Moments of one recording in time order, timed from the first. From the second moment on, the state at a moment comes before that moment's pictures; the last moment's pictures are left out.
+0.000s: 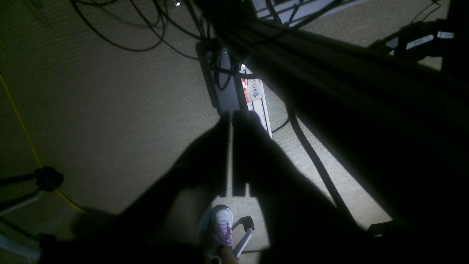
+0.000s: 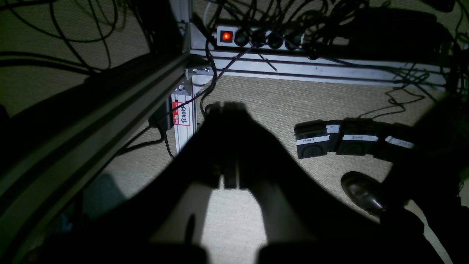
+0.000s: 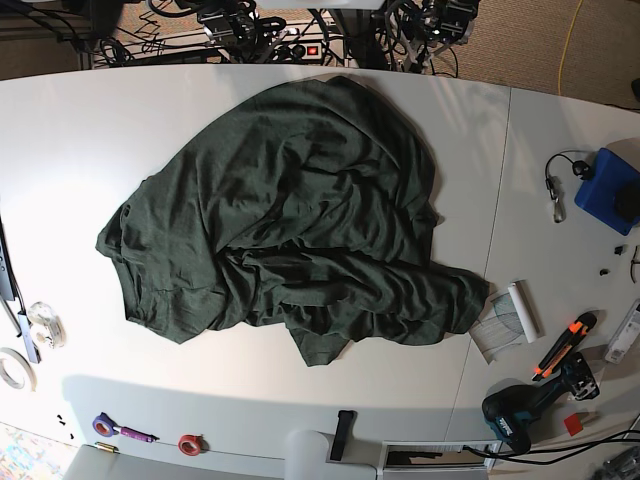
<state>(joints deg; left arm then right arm) 7.3 0.8 1.0 26.4 10.0 -15.8 12.0 -3.5 4.8 -7.4 17.6 2.6 7.1 -2.1</state>
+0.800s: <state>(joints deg) 7.4 0.8 1.0 27.2 9.6 -15.9 12.0 -3.5 4.8 -7.4 17.6 2.6 7.2 -2.1</state>
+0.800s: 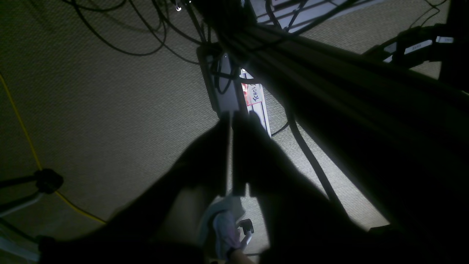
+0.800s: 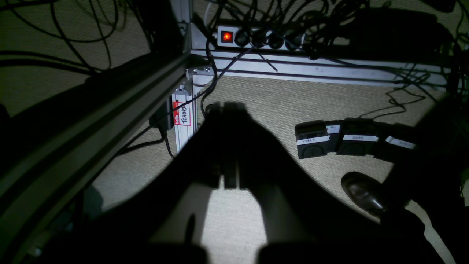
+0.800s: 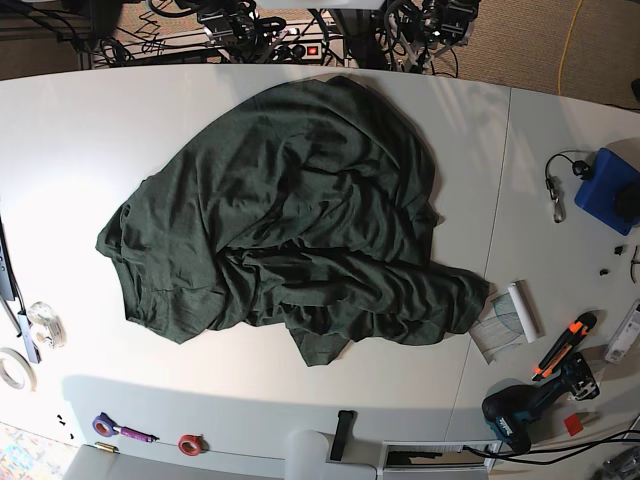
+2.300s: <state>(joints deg) 58.0 -19.3 1.1 111.1 -9.8 -28.9 19.2 -60.1 19.1 2.7 90.8 2.6 2.5 1.1</state>
